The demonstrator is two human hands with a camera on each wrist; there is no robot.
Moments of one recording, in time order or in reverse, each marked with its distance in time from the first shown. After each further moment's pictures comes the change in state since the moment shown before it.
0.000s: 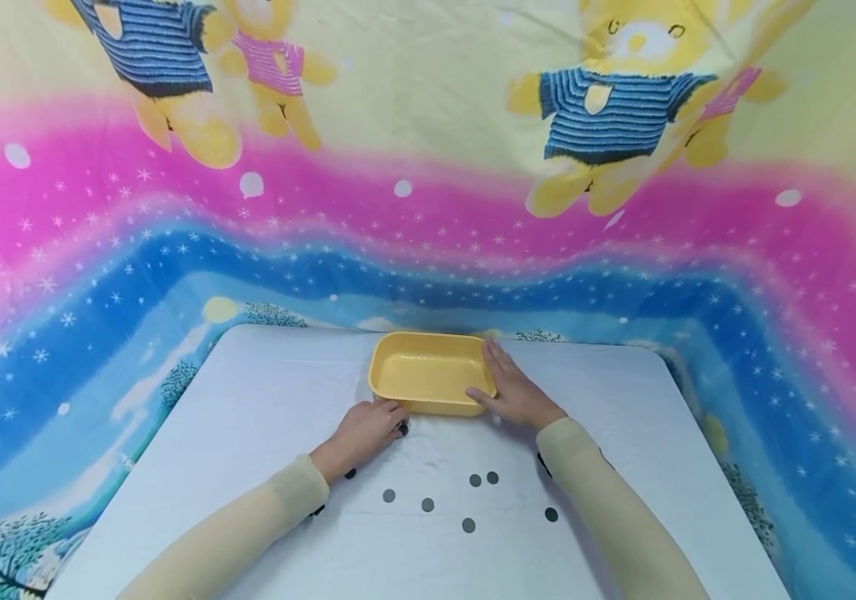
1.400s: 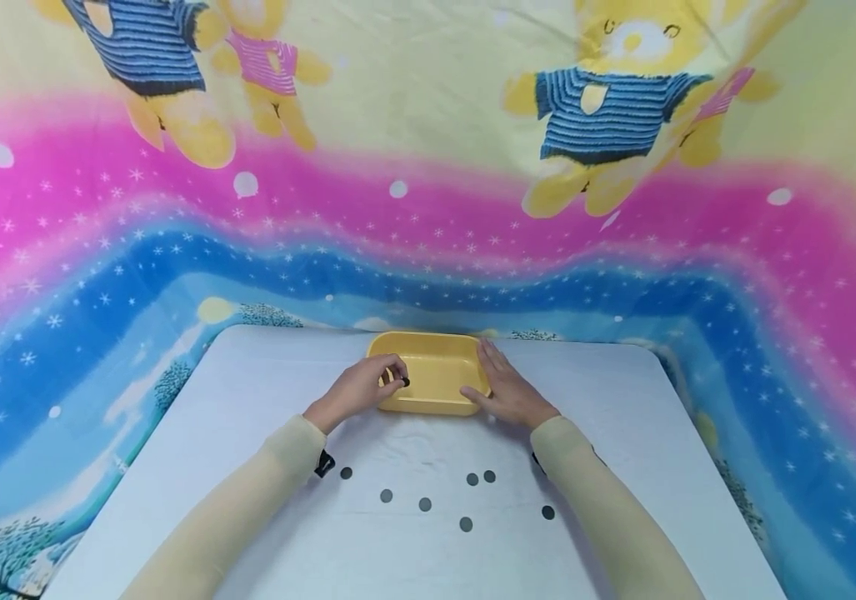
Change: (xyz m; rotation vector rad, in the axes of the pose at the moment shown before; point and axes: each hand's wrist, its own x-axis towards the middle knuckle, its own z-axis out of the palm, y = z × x) left_hand 0.045 -0.047 -0.043 -0.686 0.037 -0.127; right_hand 0.007 0.000 0.003 -0.024 0.009 -0.006
